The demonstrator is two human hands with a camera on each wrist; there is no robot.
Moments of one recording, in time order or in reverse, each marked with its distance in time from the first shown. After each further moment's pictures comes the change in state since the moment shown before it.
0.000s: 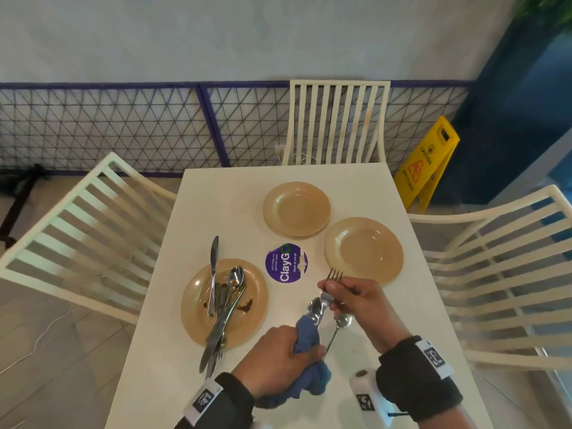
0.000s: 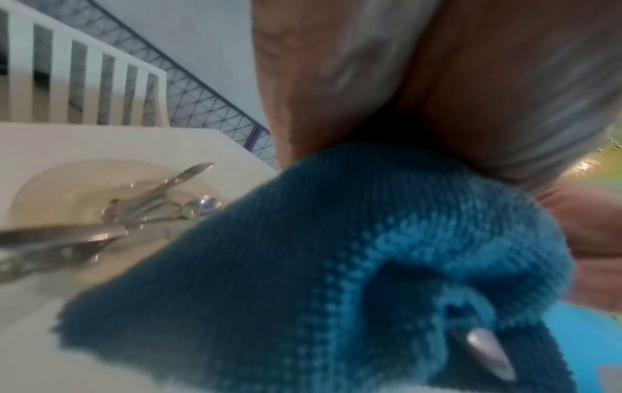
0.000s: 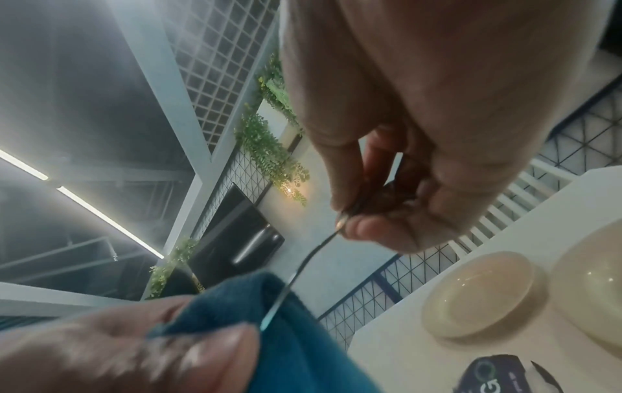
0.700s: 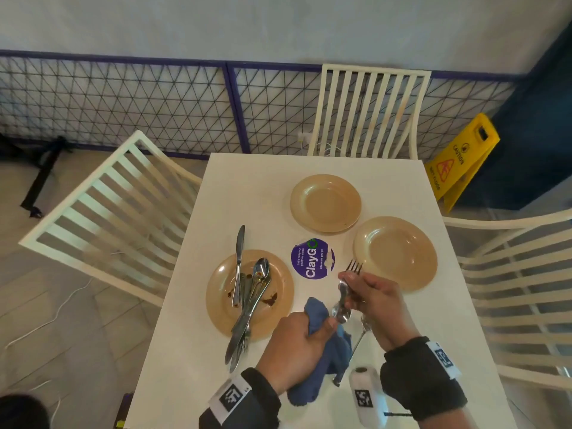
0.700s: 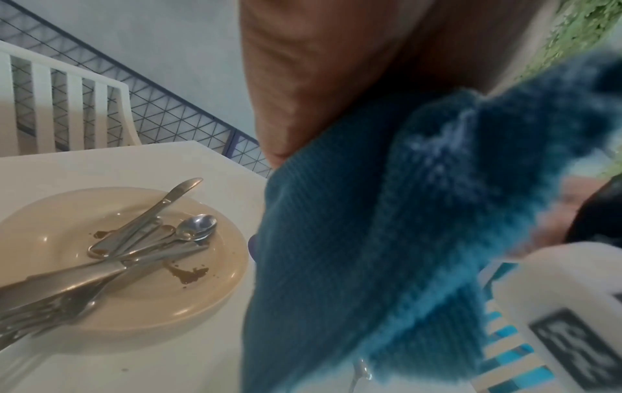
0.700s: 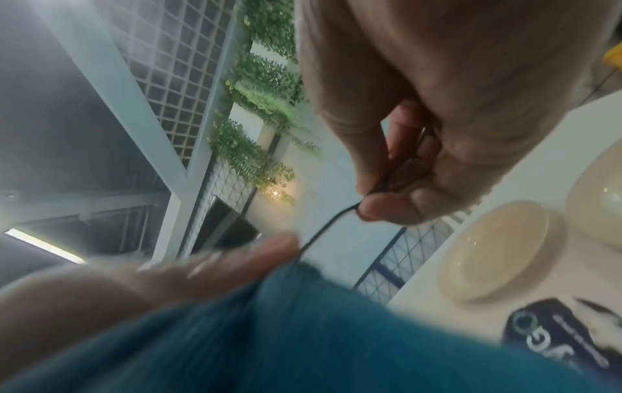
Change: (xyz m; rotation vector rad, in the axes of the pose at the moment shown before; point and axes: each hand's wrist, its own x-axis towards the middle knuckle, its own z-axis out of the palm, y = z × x) left_hand 0.007 -0.021 -0.015 -0.159 0.264 -0.084; right_hand 0.029 0.011 0.043 0.105 0.130 0.066
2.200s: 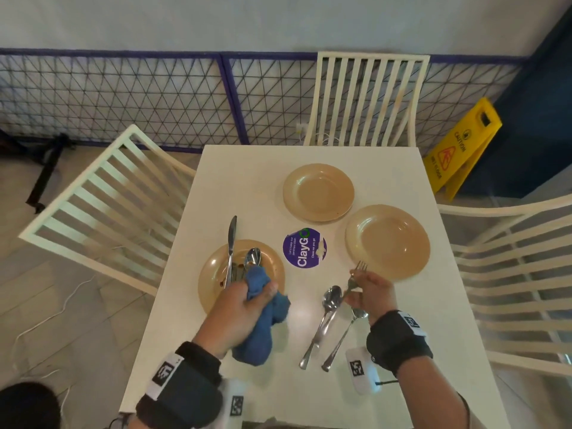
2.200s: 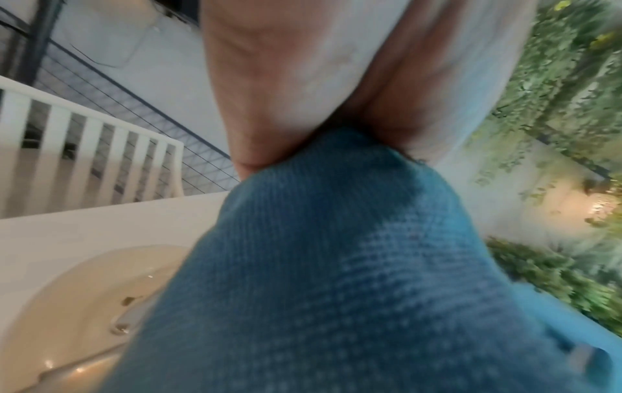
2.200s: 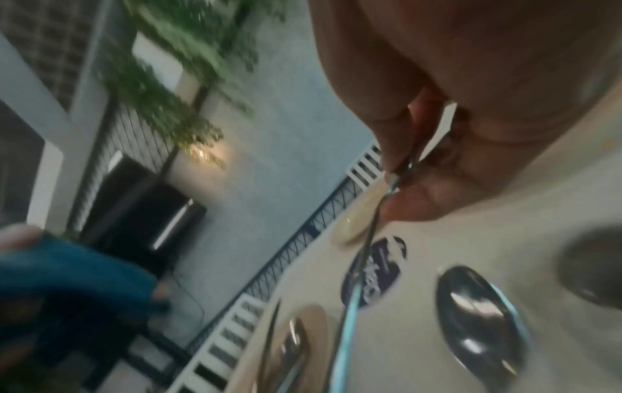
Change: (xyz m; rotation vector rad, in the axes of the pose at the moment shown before) left_hand -0.004 -0.004 -0.056 -0.011 0.153 -0.085; right_hand 0.055 0.065 -0.047 0.032 0.252 0.241
